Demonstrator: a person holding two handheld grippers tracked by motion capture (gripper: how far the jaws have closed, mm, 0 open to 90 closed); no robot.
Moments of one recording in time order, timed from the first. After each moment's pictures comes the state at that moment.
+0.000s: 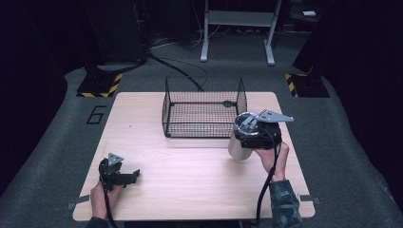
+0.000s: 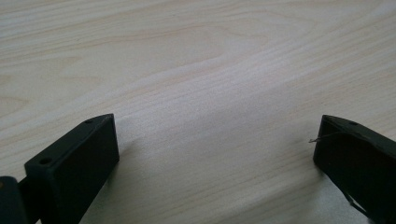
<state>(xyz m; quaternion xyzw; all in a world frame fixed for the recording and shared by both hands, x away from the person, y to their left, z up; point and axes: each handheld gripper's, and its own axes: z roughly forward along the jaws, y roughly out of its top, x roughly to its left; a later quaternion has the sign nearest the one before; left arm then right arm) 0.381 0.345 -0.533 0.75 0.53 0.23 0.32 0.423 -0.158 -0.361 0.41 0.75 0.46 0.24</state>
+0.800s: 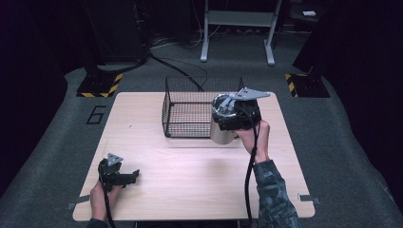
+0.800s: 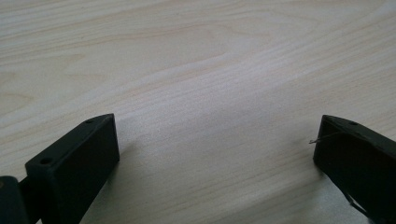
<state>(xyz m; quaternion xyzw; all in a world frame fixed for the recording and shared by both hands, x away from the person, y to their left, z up) 0.380 0.345 -0.533 0.75 0.54 0.23 0.32 0.450 -0.094 -0.306 0.36 0.78 0.46 0.24</state>
